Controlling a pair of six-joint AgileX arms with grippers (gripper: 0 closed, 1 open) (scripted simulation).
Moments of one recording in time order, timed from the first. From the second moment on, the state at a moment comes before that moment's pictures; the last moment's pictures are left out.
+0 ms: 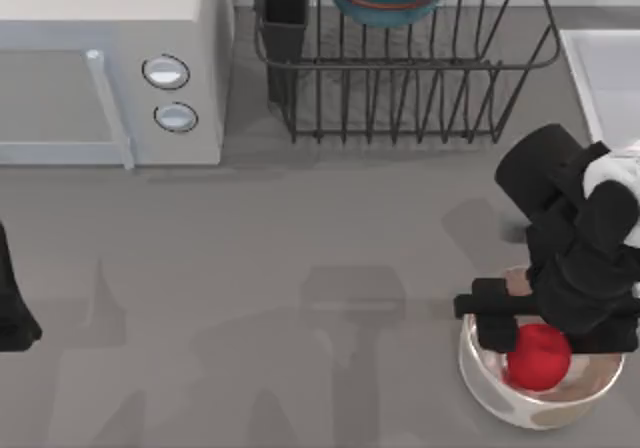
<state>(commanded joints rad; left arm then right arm) 0.00 0.00 0.00 0.00 0.00 0.00 0.52 1.68 0.92 -0.74 0.00 0.54</state>
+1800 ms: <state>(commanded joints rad) 0.00 0.00 0.00 0.00 0.00 0.00 -0.11 1.62 0.85 0.17 -0.32 0.25</state>
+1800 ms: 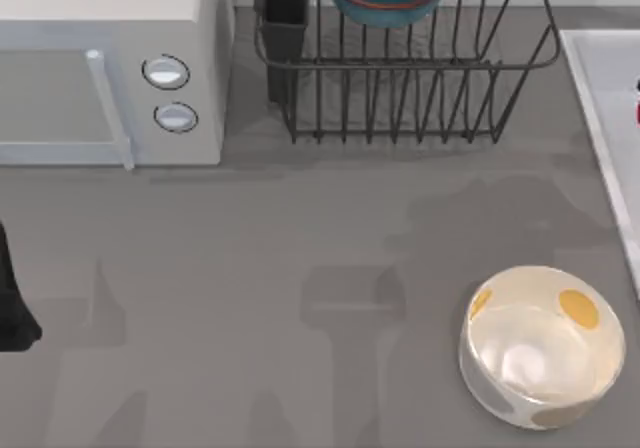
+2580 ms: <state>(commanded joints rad) 0.00 0.00 0.00 0.00 0.00 0.00 -0.53 1.49 0.60 0.91 -0.50 0.02</state>
